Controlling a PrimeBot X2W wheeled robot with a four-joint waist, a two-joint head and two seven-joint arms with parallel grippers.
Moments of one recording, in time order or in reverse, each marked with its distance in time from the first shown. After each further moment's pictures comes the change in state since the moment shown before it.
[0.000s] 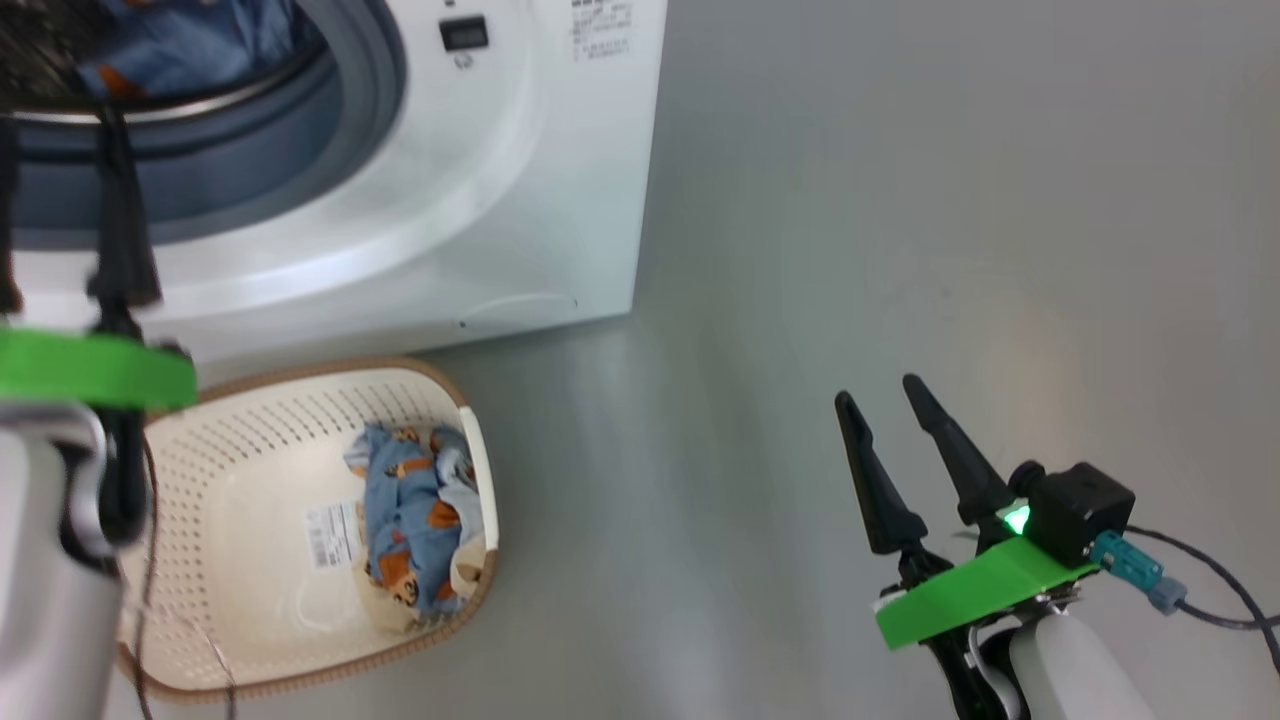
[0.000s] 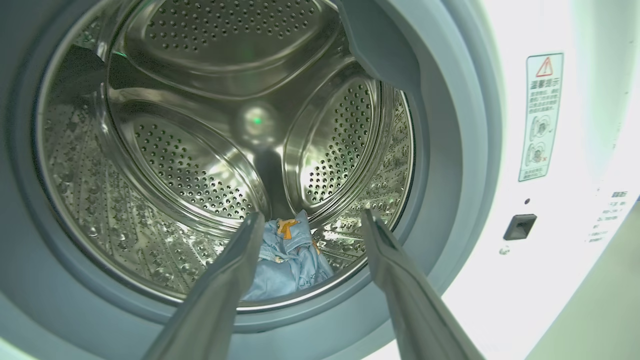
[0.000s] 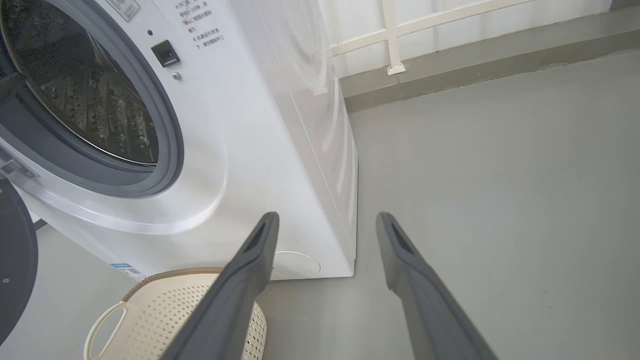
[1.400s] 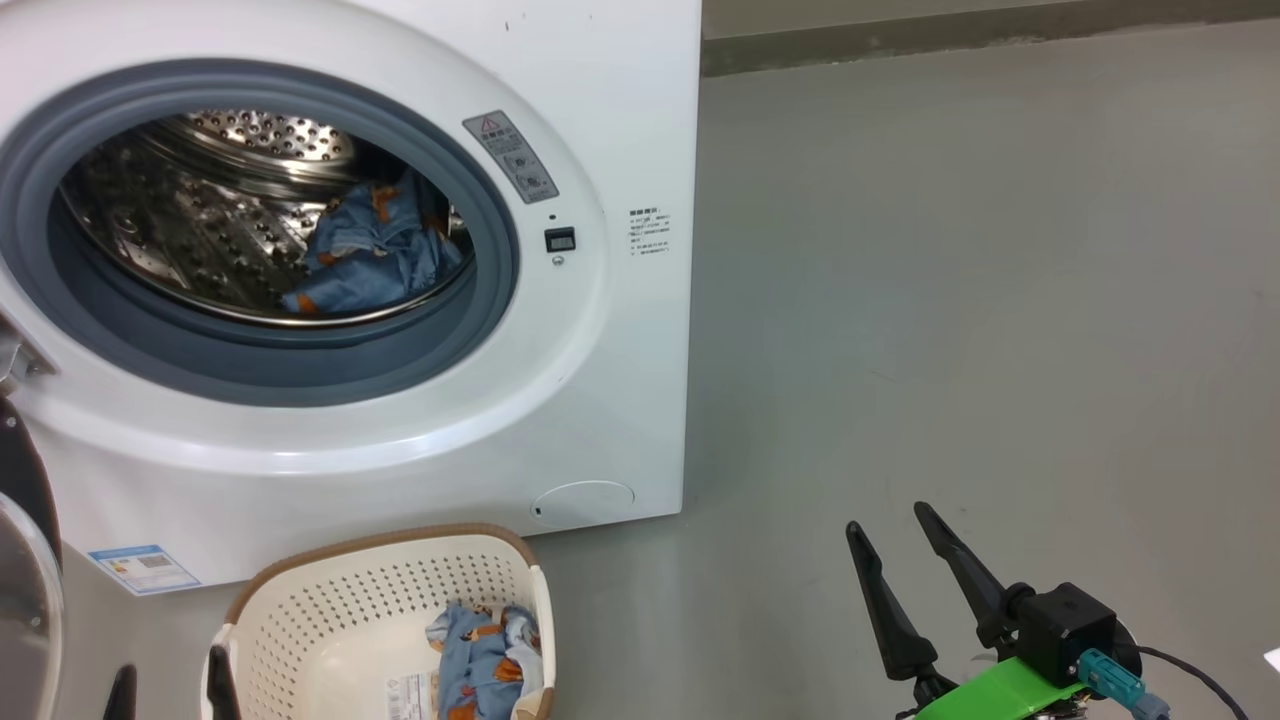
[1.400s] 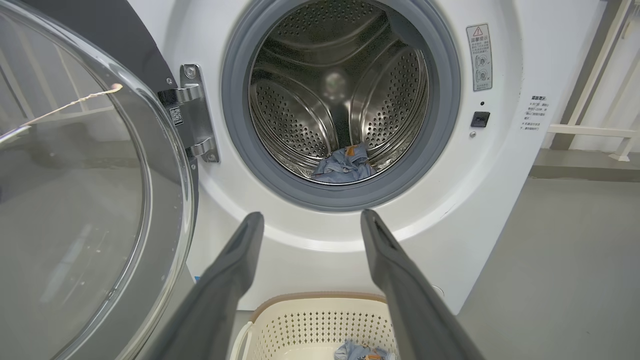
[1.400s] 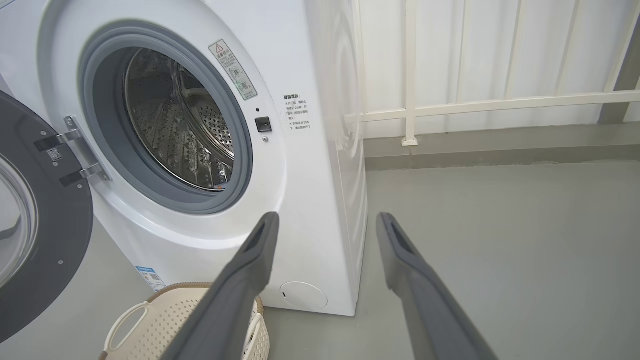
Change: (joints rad) left arm 0.872 -0.302 0.328 -0.338 0.334 -0.020 0.000; right arm 0.204 0.003 -0.025 -0.028 -0.133 0.000 0.000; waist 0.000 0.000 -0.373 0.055
